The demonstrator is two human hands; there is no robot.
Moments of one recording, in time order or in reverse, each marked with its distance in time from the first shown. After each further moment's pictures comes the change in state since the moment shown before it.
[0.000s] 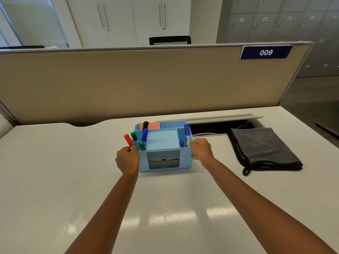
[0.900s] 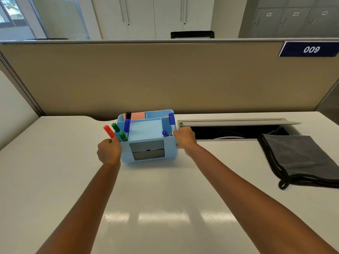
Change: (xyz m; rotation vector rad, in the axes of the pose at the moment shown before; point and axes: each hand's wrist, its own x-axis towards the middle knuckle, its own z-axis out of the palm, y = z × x) left_hand 0.097 -0.013 -0.074 0.006 0.154 -0.117; right_hand 0.016 -0.075 0.112 0.013 -0.140 -0.042
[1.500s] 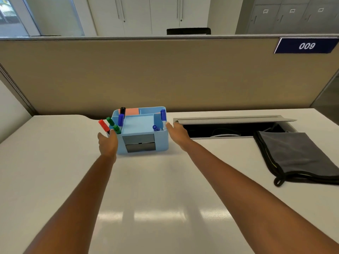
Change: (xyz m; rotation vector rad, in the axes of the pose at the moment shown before) left_hand 0.021 0.001 0.019 -0.062 -0.141 -0.070; right_hand 0.014 0.002 0.003 -0.121 -0.147 -0.061
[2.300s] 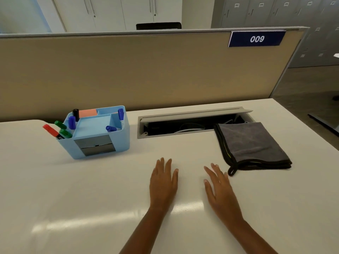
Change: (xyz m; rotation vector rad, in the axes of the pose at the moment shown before) left_hand -0.216 -0.088 0.146 0.705 -0.493 0.717; right_hand -0.152 0.216 -0.129 -0.430 0.385 -0.323
